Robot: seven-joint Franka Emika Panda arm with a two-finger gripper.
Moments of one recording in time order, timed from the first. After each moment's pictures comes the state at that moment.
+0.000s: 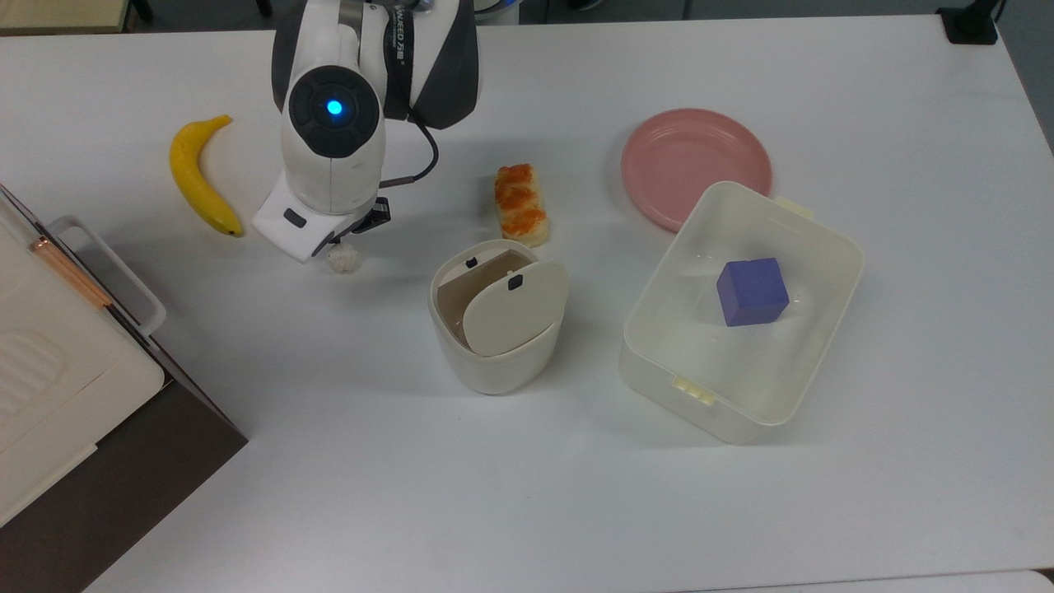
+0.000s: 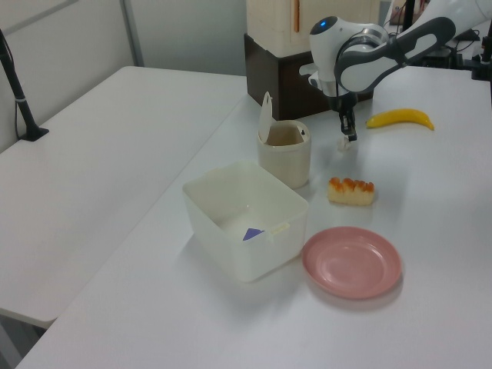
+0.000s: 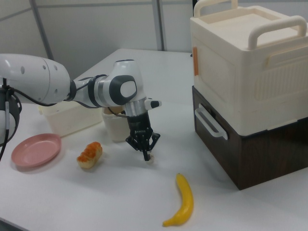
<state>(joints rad) -0.12 0.46 -0.01 -1.68 -0.29 1.94 -0.21</state>
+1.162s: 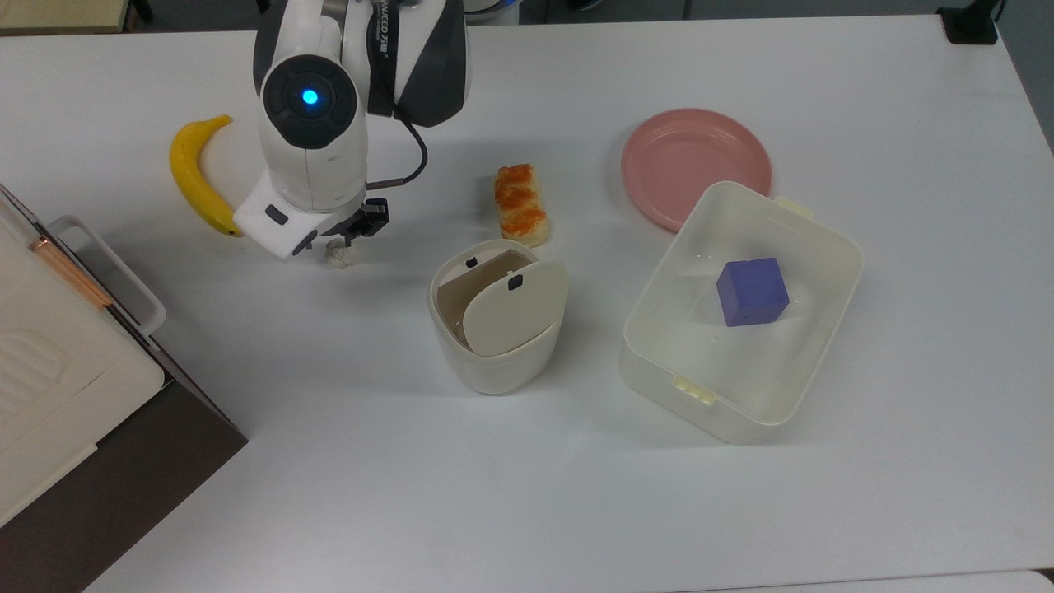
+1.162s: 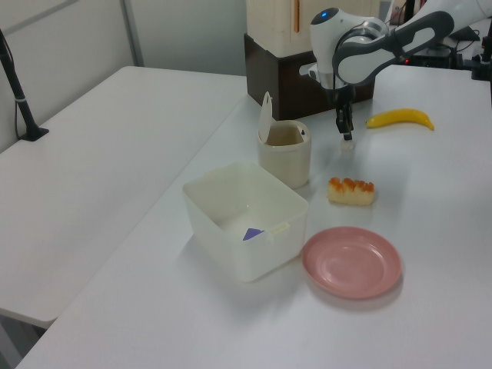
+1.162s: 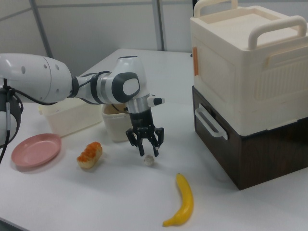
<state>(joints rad) -0.13 0.46 -0.01 -1.64 -0.25 1.94 -0.19</state>
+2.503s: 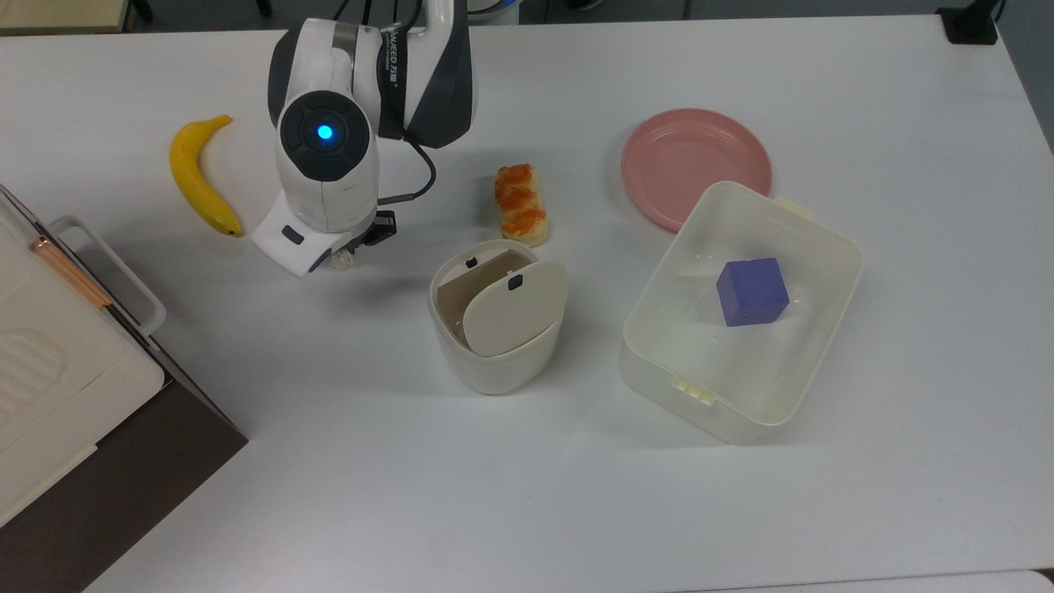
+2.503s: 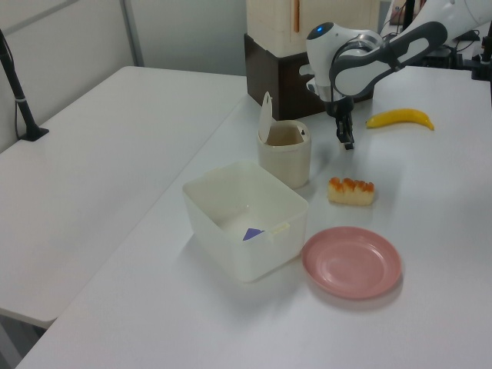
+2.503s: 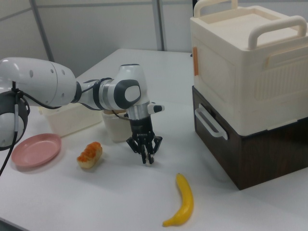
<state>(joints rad) -0.13 0.51 0.00 -1.64 -0.25 1.94 -0.19</state>
